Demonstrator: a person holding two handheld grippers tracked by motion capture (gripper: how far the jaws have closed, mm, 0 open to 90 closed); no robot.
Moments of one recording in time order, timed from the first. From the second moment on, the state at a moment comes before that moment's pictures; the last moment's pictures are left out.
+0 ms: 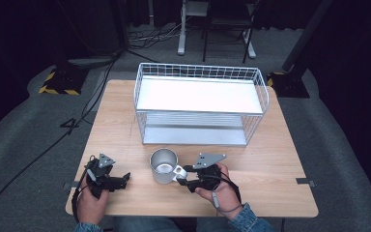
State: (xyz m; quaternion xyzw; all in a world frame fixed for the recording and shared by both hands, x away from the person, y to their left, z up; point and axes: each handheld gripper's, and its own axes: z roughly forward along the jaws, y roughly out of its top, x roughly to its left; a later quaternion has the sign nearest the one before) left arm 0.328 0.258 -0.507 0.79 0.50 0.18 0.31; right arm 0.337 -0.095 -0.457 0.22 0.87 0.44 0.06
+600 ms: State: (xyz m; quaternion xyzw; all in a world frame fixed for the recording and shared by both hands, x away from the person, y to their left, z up) left arm 0.328 0.258 -0.507 0.79 0.50 0.18 0.31; right arm 0.335 -0.089 -0.454 0.20 0.87 0.44 0.08
